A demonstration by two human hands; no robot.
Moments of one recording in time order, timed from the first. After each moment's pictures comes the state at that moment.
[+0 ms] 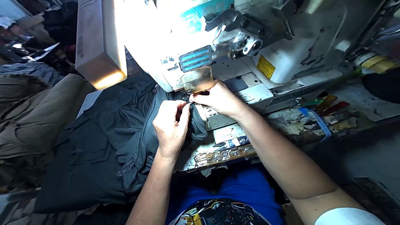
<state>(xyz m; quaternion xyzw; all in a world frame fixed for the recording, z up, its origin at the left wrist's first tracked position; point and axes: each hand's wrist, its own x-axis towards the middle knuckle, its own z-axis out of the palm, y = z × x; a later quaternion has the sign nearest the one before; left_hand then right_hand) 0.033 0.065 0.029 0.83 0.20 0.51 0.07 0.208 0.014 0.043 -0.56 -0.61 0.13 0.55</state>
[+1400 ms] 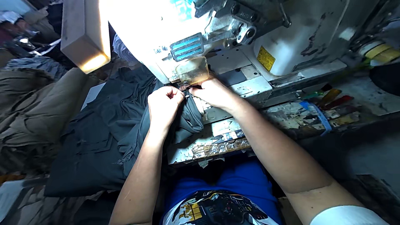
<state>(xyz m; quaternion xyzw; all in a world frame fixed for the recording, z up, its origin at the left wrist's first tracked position) 0.038 0.082 0.065 0.85 0.38 0.33 0.19 0.209 0.025 0.037 -0.58 -0.66 0.08 0.47</state>
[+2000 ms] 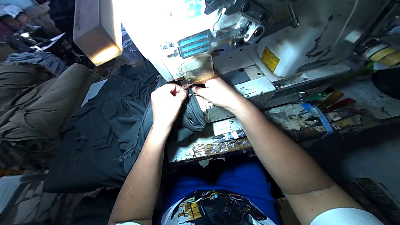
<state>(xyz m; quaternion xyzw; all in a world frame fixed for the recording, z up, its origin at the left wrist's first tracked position) 0.040 0.083 0.065 0.85 0.39 0.32 0.17 0.209 0.025 0.035 -0.58 -0.66 0.08 0.47</state>
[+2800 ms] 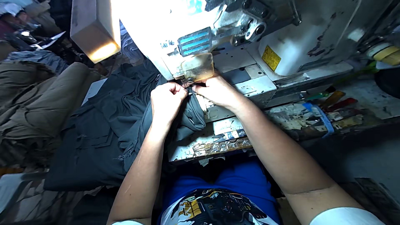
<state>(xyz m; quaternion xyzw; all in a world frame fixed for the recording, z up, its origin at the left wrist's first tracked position) 0.041 0.084 0.068 0.84 0.40 0.31 0.19 0.210 0.025 0.035 -0.58 -0.66 0.07 0.47</state>
